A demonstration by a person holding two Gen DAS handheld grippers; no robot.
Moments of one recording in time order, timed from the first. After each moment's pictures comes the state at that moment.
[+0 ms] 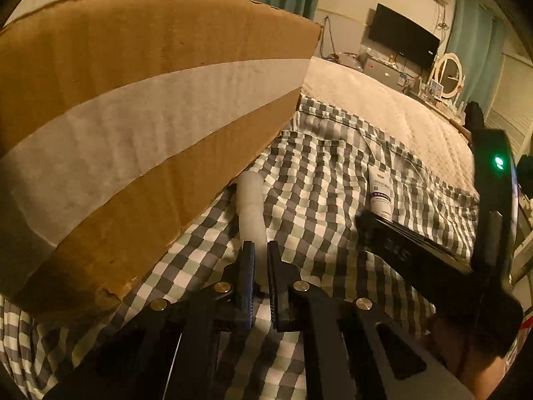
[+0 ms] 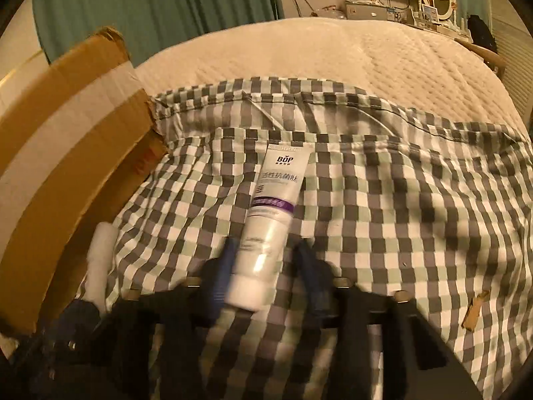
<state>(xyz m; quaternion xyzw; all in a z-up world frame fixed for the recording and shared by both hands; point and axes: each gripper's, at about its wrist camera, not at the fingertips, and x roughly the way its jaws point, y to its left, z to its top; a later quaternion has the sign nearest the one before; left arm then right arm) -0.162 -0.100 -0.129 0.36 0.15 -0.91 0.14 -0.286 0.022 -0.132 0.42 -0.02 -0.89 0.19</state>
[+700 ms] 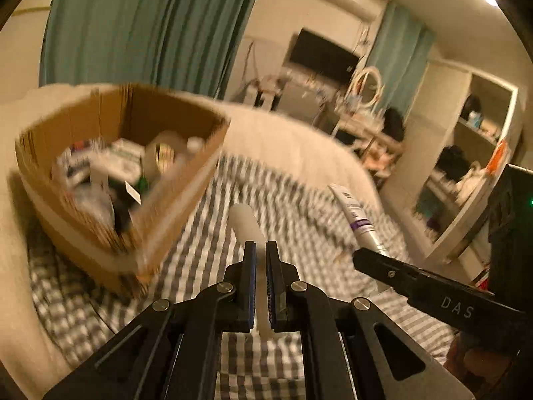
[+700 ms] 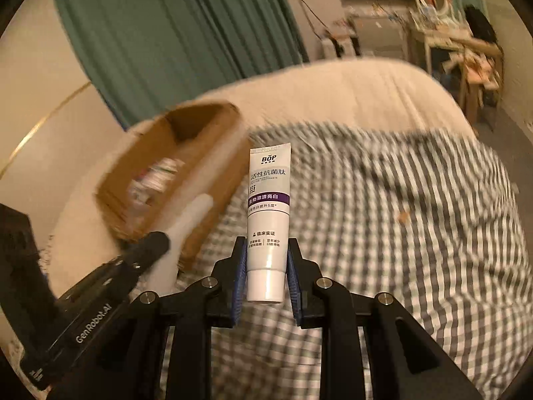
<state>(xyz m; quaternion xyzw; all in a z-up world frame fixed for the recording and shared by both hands) -0.050 -0.102 0.009 0.29 0.15 -0.94 -0.03 -0.114 0.072 0.028 0.39 -0.08 -0.88 0.24</state>
